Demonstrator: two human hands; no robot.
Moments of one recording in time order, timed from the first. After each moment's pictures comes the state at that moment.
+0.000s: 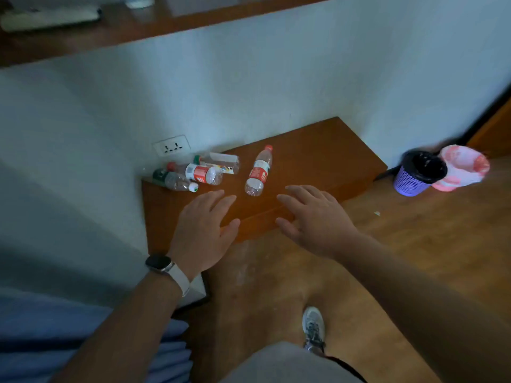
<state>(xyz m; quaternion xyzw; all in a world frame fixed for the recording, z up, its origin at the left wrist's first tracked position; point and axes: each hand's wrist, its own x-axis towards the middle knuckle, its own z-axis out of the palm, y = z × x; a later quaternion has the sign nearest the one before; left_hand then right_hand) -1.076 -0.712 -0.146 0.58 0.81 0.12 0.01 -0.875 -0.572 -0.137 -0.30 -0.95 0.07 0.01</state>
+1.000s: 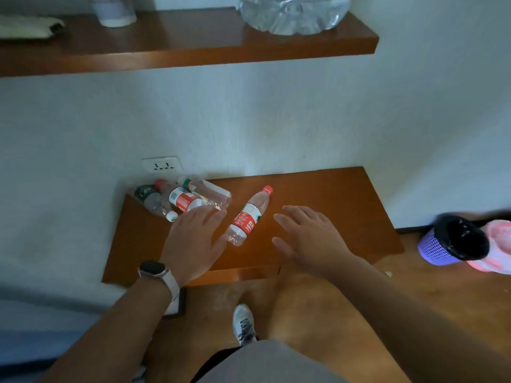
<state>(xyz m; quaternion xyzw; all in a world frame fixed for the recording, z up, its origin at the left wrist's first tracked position) -1.095 -0.534 -0.172 0.48 0.87 0.08 -0.01 -0.917 -0.343 -0.153 -0.18 -0.98 0.11 -0.06</state>
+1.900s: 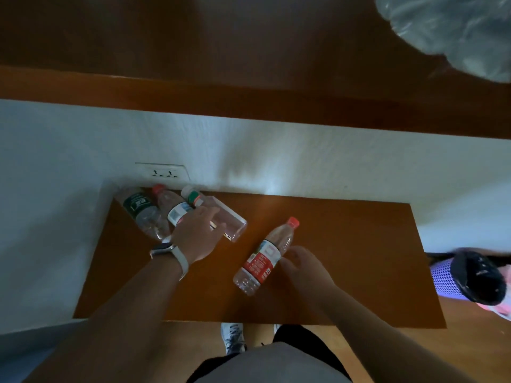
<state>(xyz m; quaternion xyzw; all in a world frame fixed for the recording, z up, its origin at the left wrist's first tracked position) -1.280 -0.441 -0.265 0.31 0.91 0.17 0.20 -1.073 -0.278 -0.258 -0.40 -0.79 0.44 -0.16</state>
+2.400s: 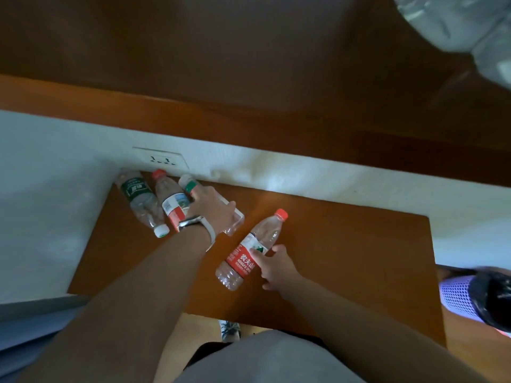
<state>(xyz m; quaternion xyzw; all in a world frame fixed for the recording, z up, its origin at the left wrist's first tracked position) -1.288 -0.366 -0.293 0.08 0.96 0.15 0.24 -1.118 -0.273 -0.307 -0.50 -0.60 0.58 -0.23</state>
